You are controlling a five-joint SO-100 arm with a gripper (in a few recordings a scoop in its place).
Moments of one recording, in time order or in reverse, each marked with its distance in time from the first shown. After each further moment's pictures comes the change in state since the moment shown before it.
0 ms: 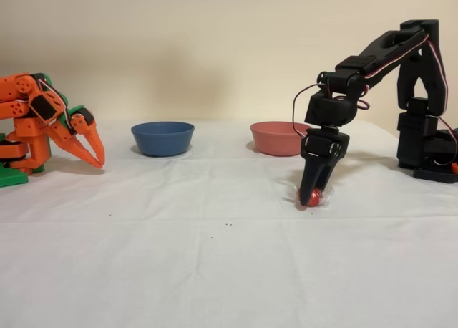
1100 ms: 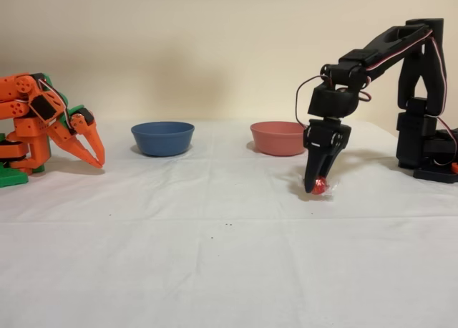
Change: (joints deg) arm 2.6 10.6 7.2 2.5 -1.2
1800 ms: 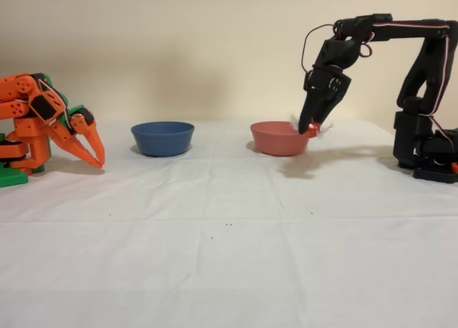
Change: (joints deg) arm 14.2 24.1 2.1 13.1 -8.9
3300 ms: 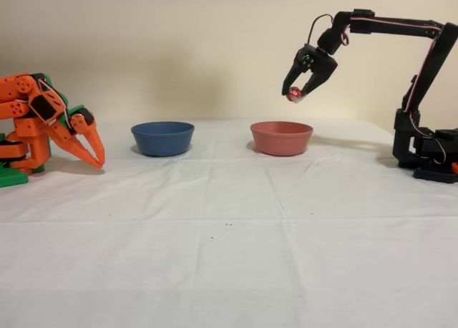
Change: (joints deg) arm 42.2 2.0 -2.5 -6.2 -0.4
